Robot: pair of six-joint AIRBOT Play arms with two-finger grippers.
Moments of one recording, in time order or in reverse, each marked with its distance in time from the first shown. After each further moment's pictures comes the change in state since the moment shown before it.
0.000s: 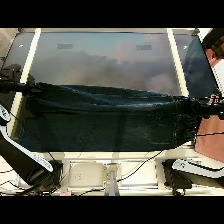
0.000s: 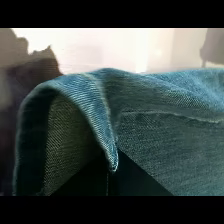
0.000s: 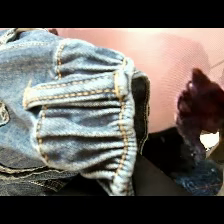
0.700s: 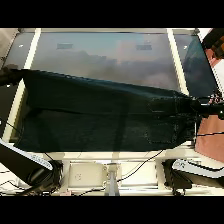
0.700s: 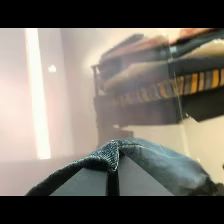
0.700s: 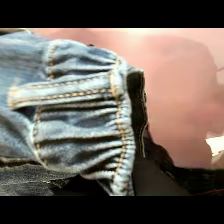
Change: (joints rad) left arm 0.144 0.040 0.003 -0.571 0.006 0.034; right arm 0.000 0.000 0.000 0.033 0.003 -0.006
